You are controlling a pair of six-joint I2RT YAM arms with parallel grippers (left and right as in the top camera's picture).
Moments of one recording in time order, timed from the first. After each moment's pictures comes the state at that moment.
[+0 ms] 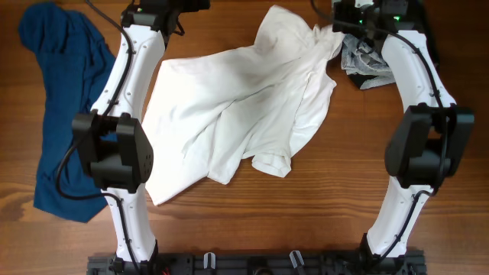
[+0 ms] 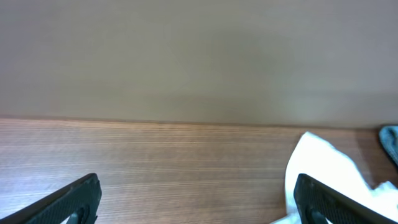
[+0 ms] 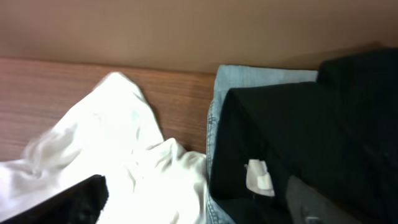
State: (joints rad) left arm -0.15 2.18 2.04 -0.43 0.01 -0.20; right arm -0.02 2.17 1.88 -0.45 -0.15 -0.09
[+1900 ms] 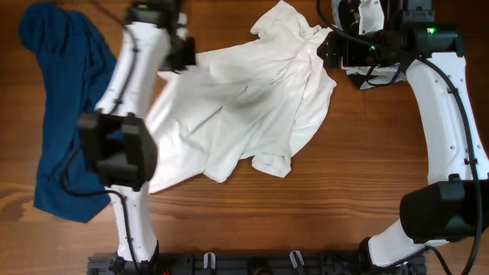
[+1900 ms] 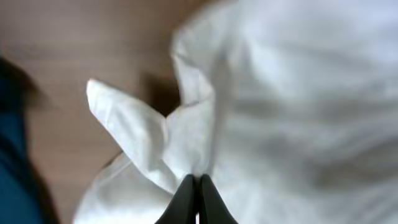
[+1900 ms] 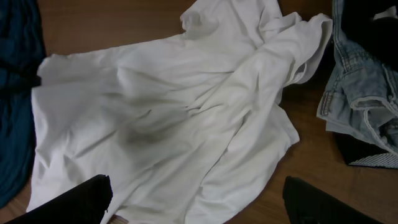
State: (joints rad) left arm -0.20 2.22 2.09 -1.24 -0.04 -0.23; right arm 0.03 1.78 1.78 -1.03 -0.39 -0.03
